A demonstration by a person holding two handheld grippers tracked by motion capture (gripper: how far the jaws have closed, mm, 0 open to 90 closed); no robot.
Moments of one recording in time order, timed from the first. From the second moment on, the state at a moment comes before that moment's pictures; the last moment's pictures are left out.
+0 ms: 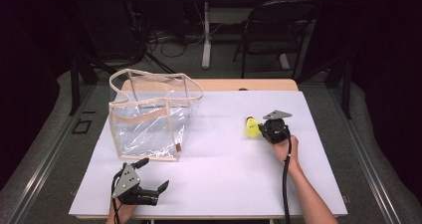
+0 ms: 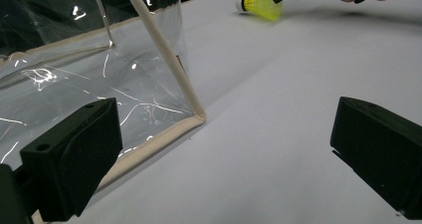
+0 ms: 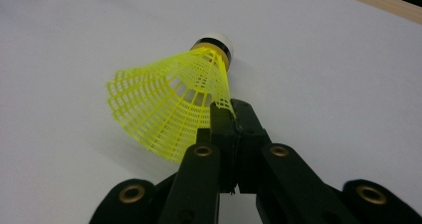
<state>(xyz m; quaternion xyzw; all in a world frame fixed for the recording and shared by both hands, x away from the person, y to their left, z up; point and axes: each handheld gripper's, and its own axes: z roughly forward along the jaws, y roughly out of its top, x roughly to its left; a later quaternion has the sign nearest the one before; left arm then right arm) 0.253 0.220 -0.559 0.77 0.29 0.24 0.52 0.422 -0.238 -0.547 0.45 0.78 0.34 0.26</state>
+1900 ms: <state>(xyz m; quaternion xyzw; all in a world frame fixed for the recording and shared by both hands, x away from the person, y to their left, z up) 0.254 0.219 -0.559 0.77 0.29 0.24 0.52 0.417 -0.234 -0.496 0.41 0.79 0.39 0.24</state>
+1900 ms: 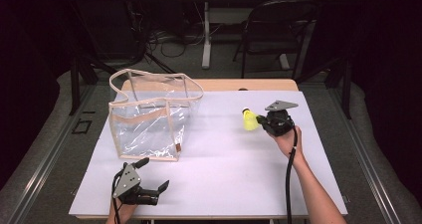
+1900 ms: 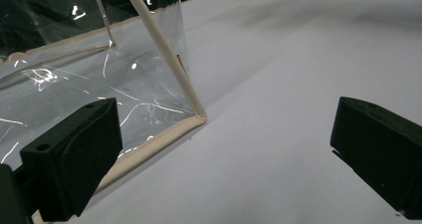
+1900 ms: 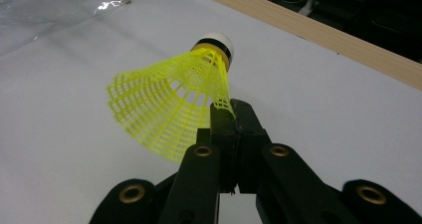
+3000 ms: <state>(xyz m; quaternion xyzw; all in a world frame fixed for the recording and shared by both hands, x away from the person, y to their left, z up) 0.253 0.219 -0.559 0.77 0.29 0.24 0.52 0.414 -0.211 -0.473 0.38 0.79 0.41 0.24</state>
